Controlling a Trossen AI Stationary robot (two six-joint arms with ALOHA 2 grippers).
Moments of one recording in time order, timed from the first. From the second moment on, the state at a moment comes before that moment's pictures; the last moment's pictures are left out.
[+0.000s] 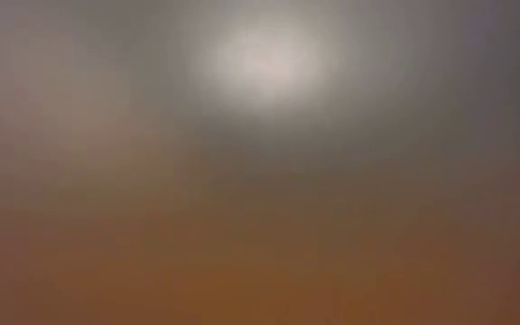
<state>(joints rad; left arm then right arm) 0.30 1.90 1.10 -0.14 -0.06 -0.09 -0.29 1.58 1.66 -1.17 0.29 0.25</state>
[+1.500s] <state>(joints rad) 0.29 1.35 1.55 -0.84 -0.31 -0.02 -0.28 1.49 1.66 -0.88 -0.20 -0.14</state>
